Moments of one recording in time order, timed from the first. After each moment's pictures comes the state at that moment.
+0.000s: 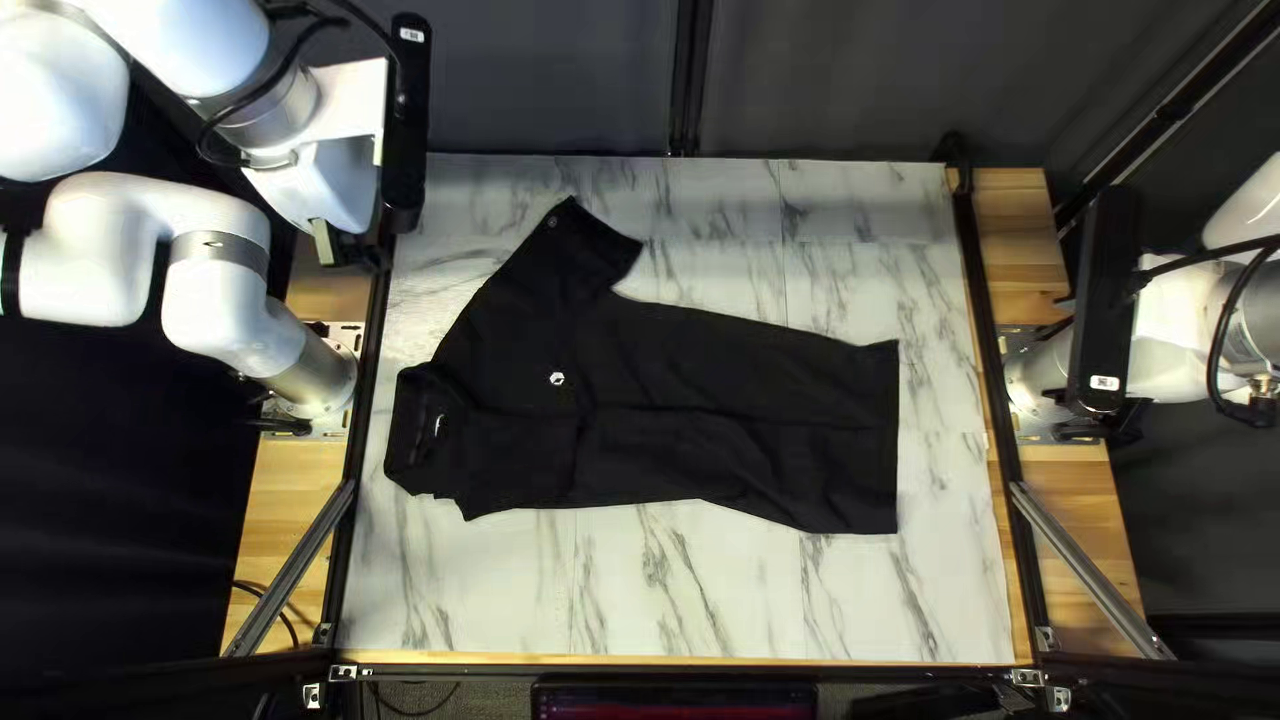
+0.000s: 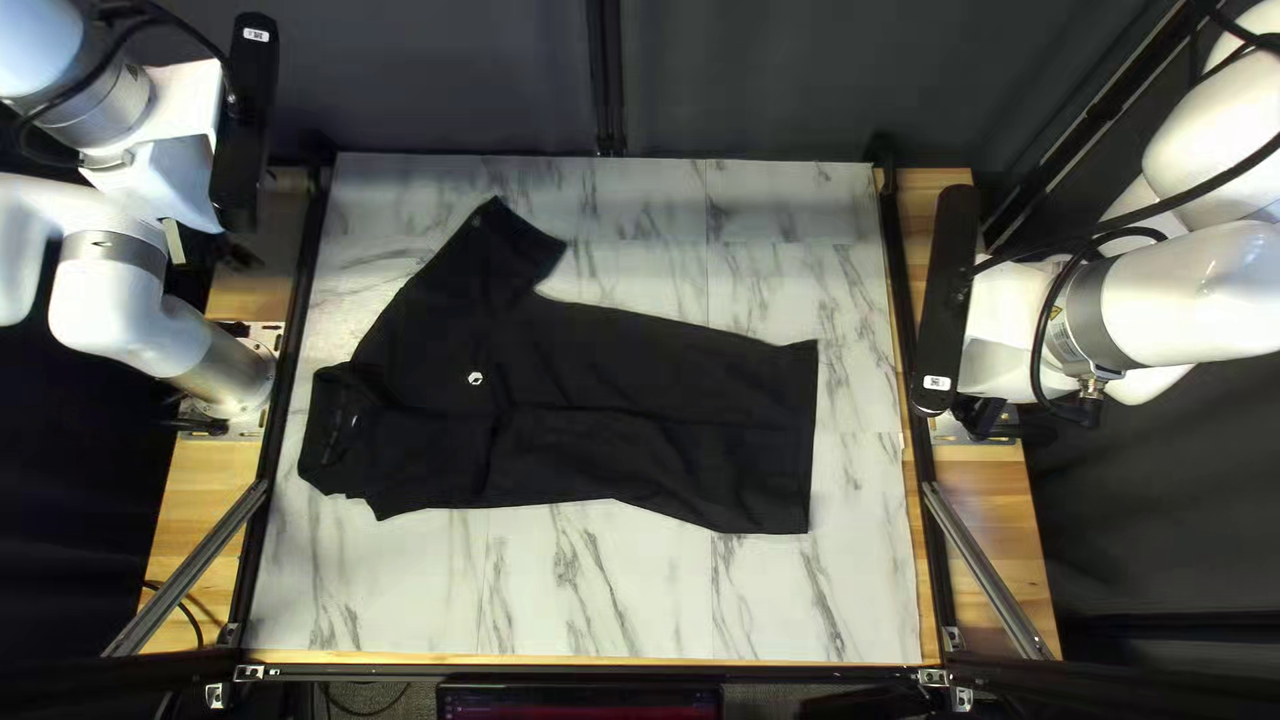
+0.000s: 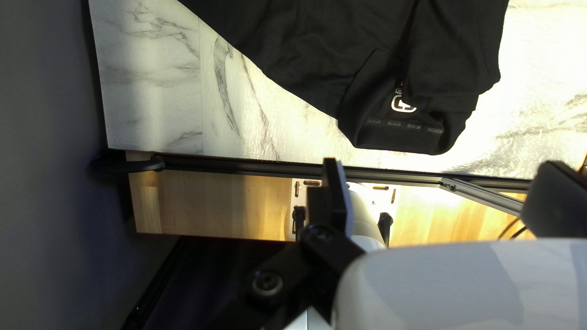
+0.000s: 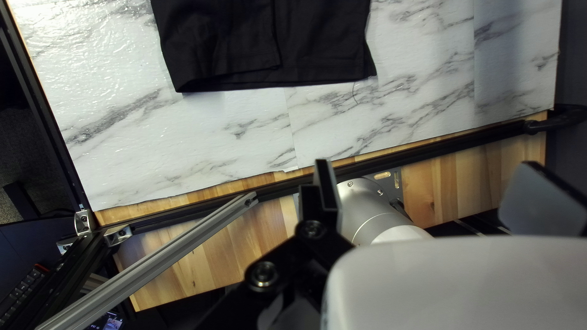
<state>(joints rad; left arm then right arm) 0.11 -0.93 -0.91 0.01 1.70 0.04 0.68 -0.95 -0.68 -0.30 1.65 0.81</state>
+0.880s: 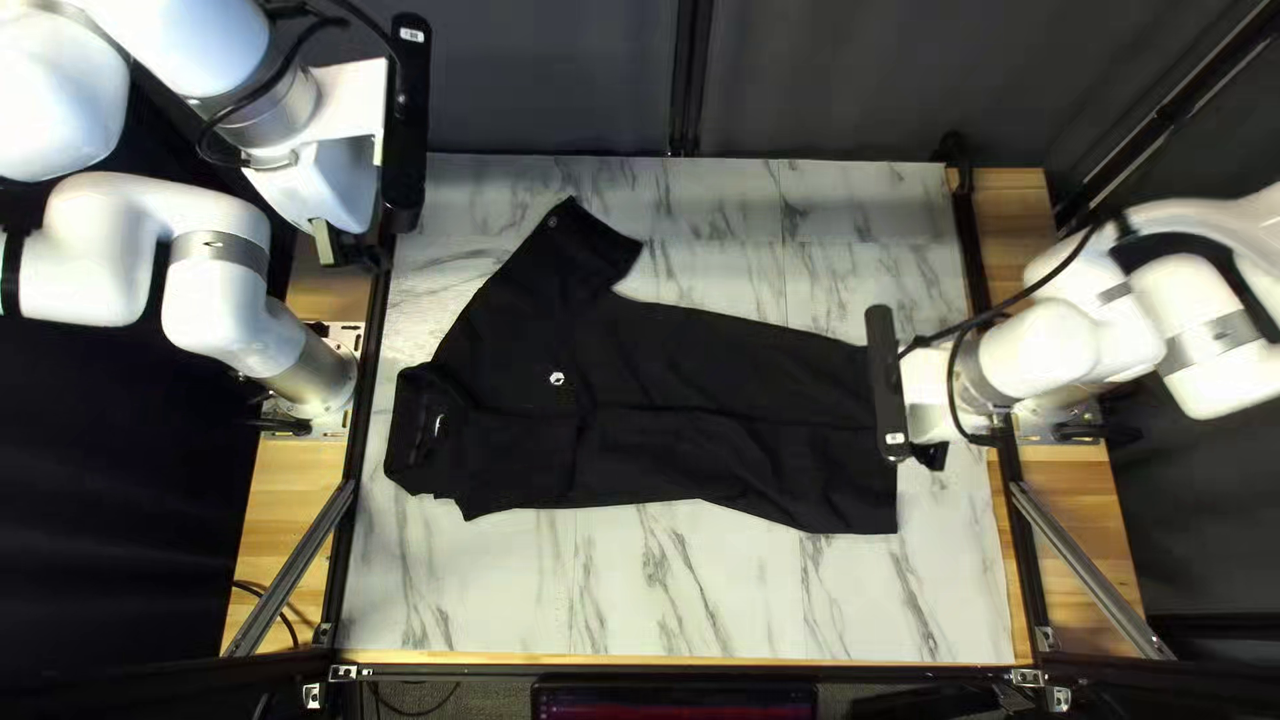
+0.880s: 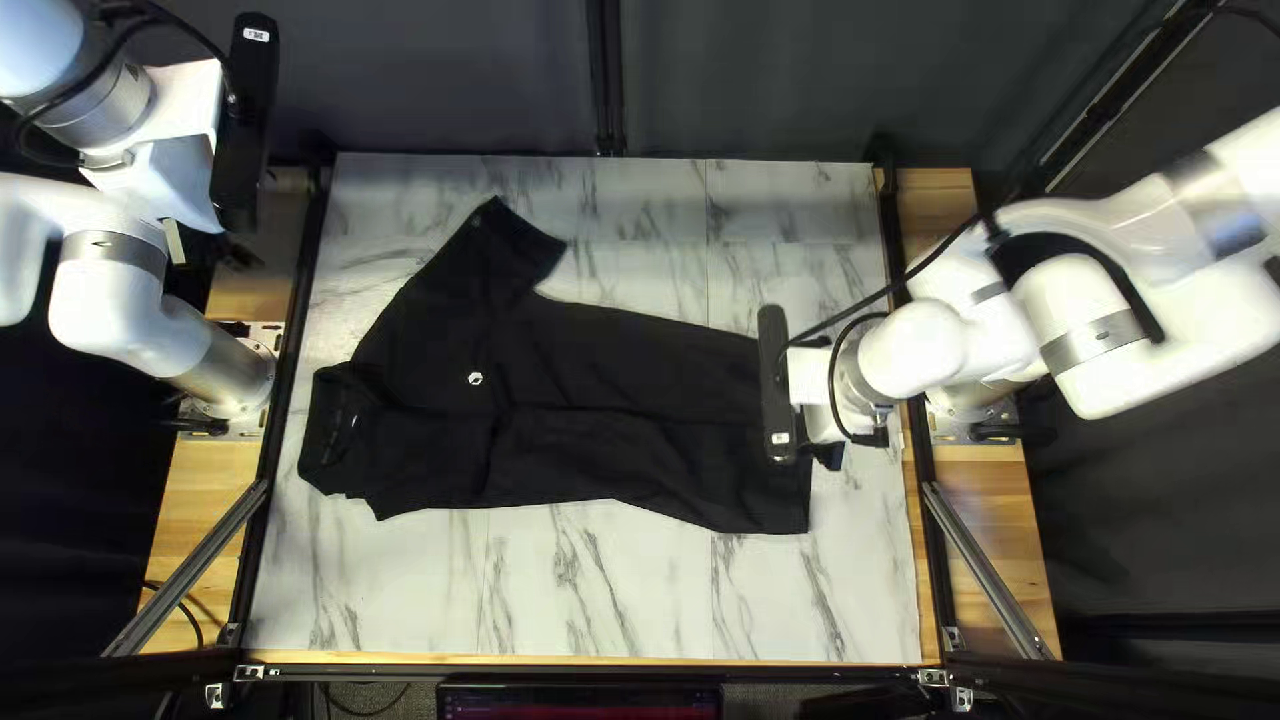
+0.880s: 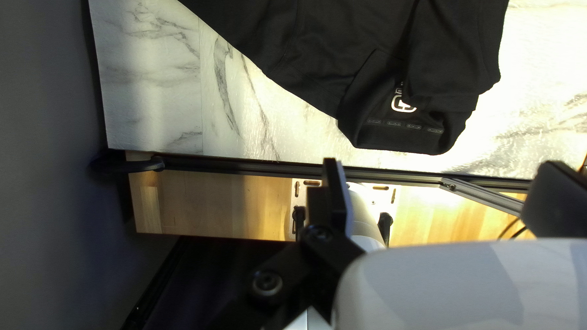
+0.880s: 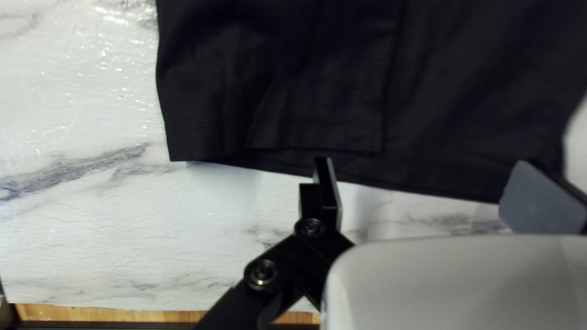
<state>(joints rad) 0.11 -0.93 -0.91 0.01 1.70 0.04 0.38 -0.70 -0.07 -0.17 0.64 0.49</state>
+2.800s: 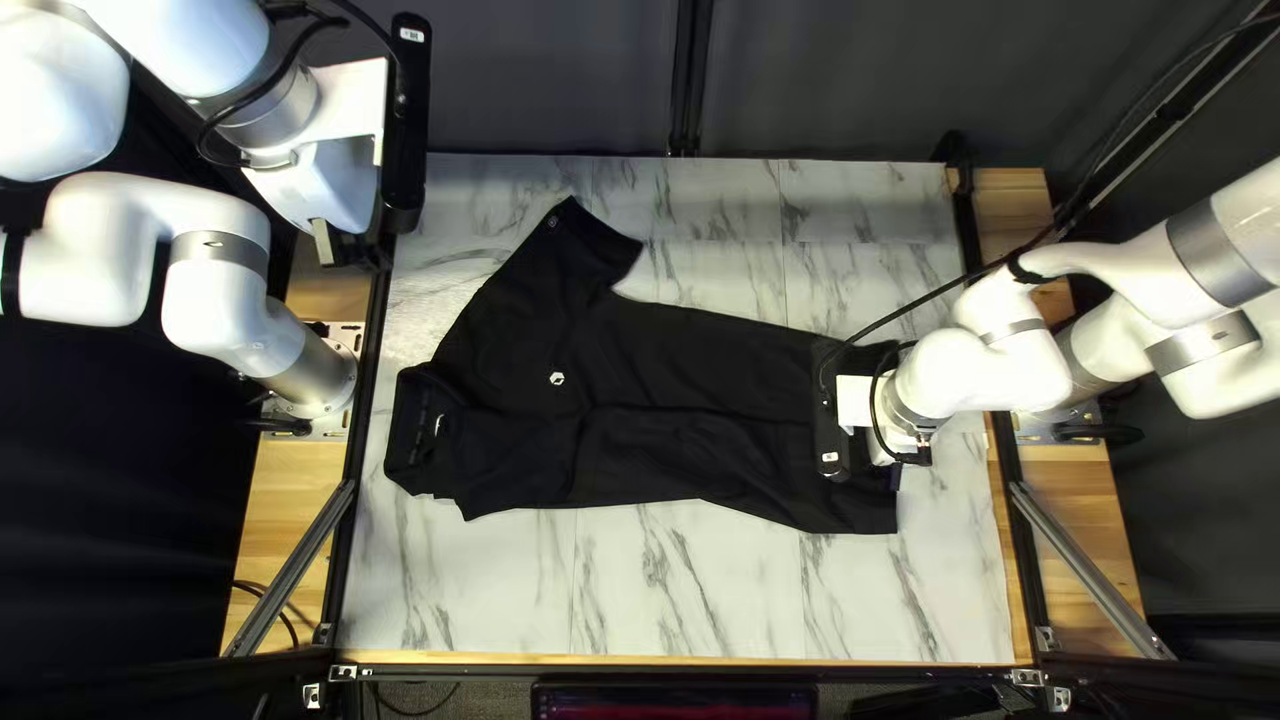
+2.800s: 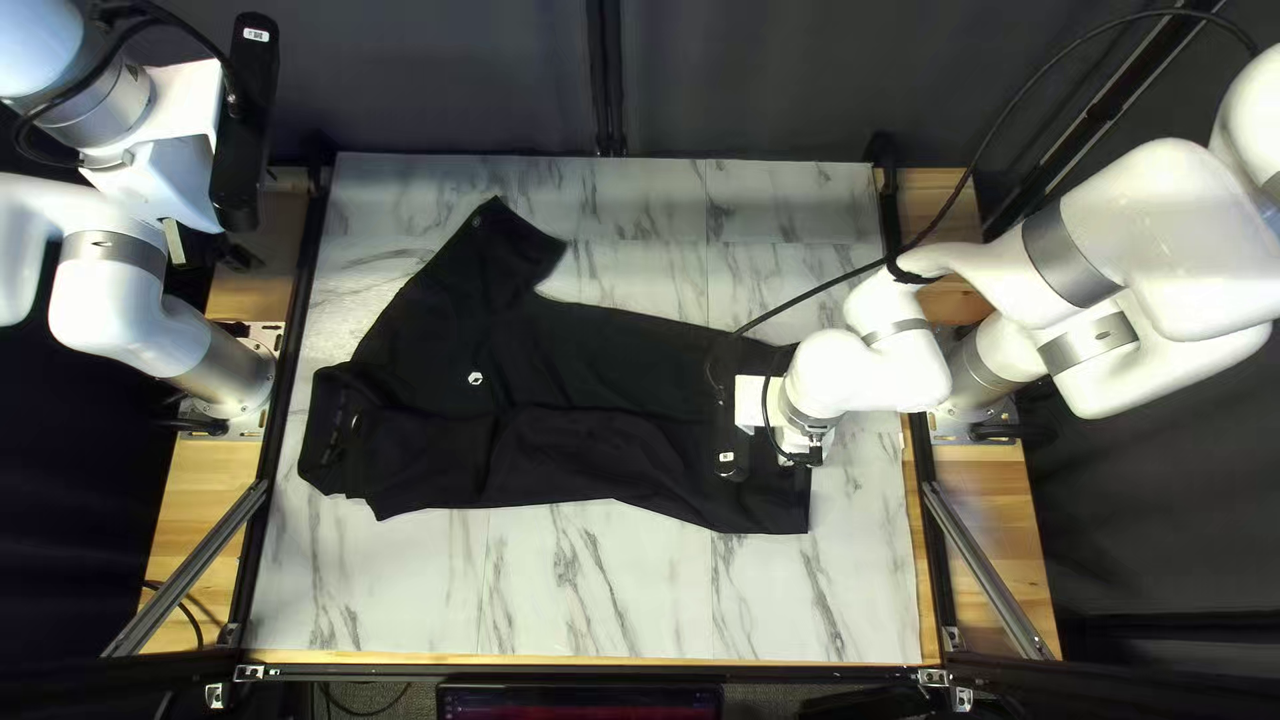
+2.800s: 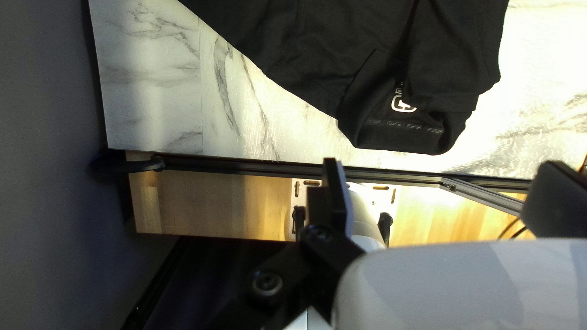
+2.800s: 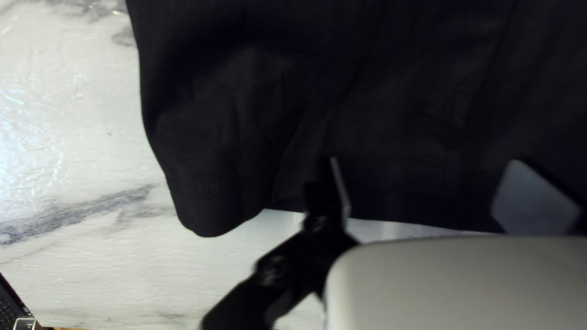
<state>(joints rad) 0.11 -0.93 -0.91 0.01 1.70 0.04 0.33 -0.23 -0.27 0.12 0.52 0.25</state>
